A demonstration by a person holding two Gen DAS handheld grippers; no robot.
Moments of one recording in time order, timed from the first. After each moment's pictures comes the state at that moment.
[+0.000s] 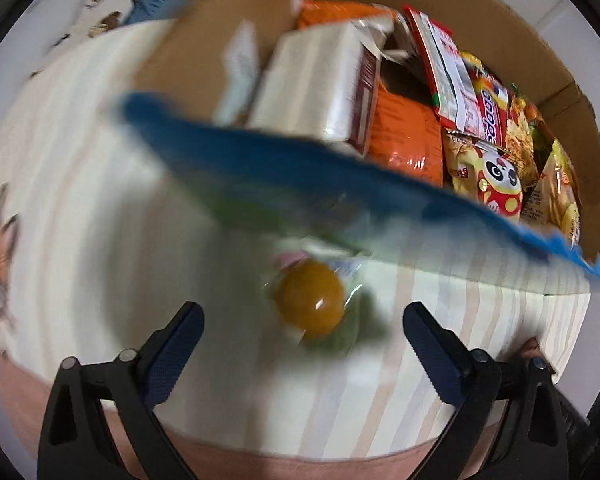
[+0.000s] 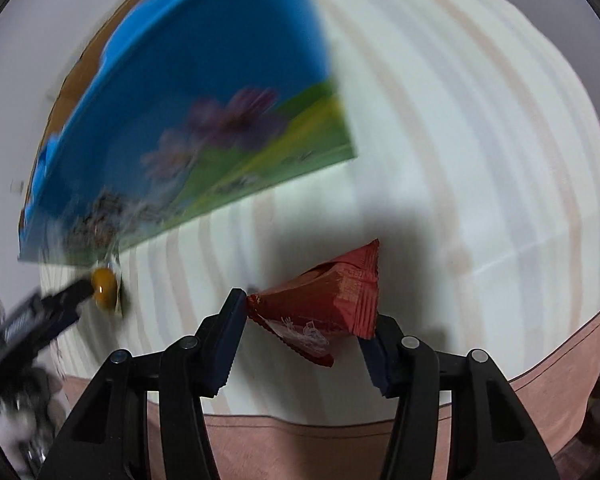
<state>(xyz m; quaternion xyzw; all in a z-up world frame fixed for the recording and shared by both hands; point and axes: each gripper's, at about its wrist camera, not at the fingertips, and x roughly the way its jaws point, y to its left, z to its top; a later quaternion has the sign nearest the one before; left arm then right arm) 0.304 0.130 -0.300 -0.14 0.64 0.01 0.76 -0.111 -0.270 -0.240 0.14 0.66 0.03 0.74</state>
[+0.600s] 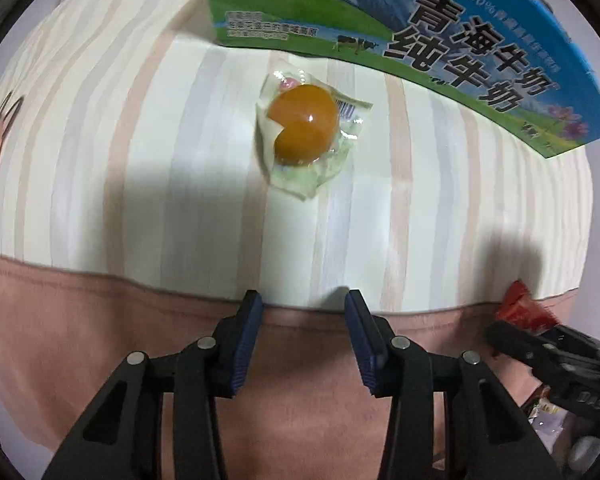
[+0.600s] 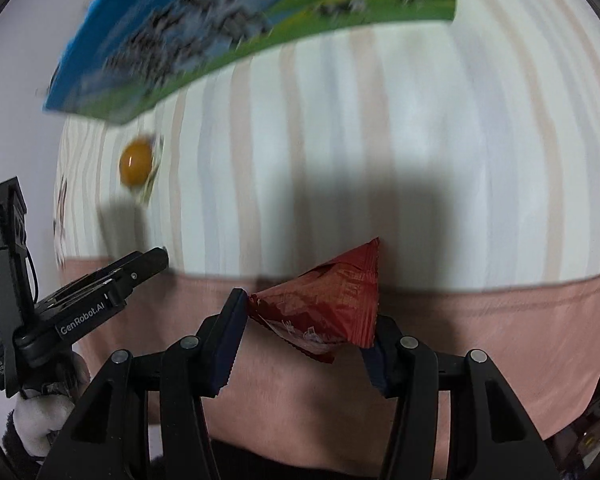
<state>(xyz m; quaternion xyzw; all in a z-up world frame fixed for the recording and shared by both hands) 0.180 0.110 -0.312 -0.13 0.67 -0.02 0.73 -0.196 -0.193 -0.254 0.09 0.74 0.14 0.66</state>
